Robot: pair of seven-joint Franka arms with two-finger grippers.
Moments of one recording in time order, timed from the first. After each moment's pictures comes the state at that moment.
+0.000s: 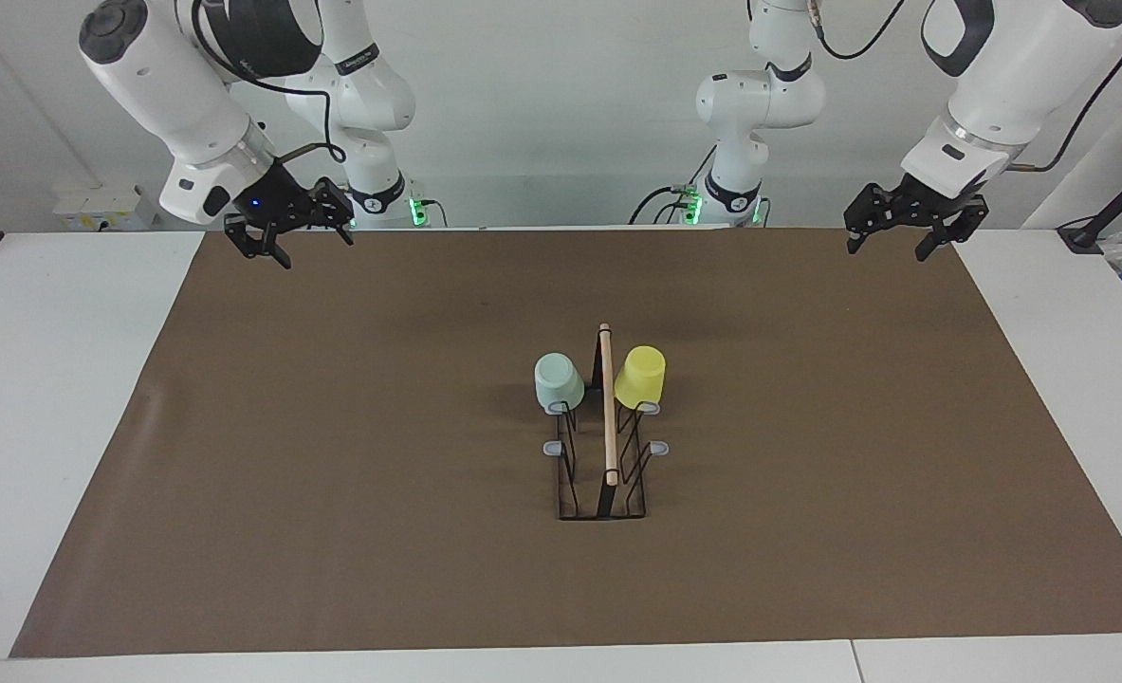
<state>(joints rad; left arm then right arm) -0.07 -0.06 0.03 -1.67 -0.02 1.56 0.16 -0.26 -0.20 0.21 -1.90 0.20 1.55 -0.30</state>
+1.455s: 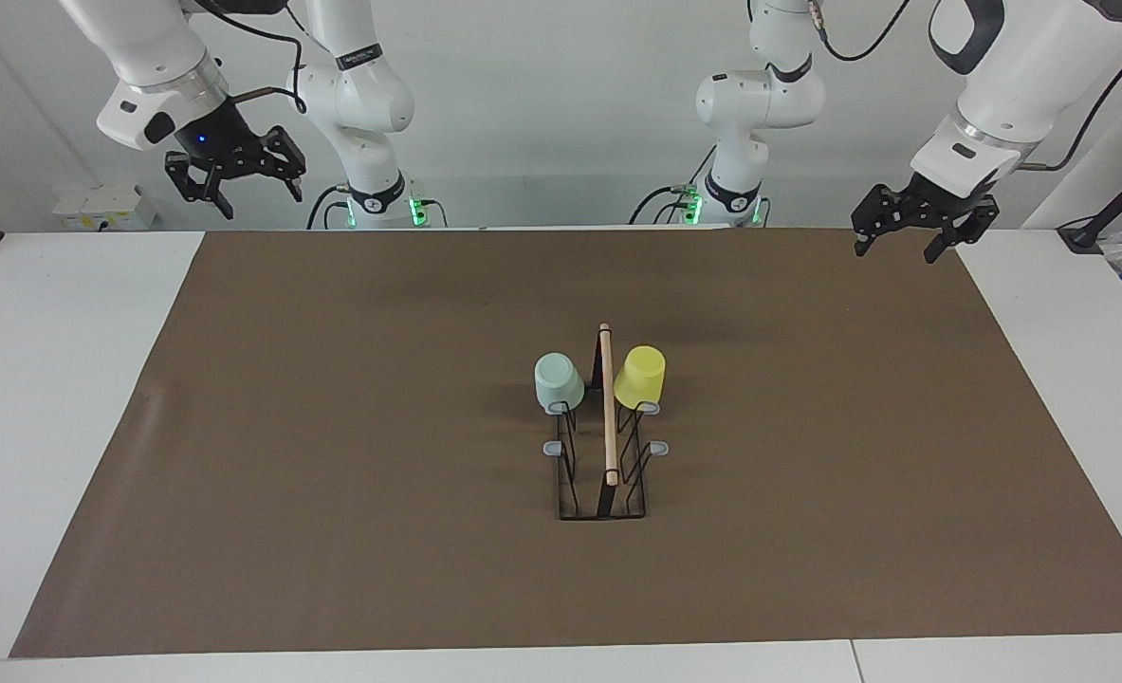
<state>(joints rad) -0.07 -0.04 0.04 -1.63 -0.02 1.55 0.16 -0.31 -0.25 0.20 -1.84 0.12 1.52 -0.35</state>
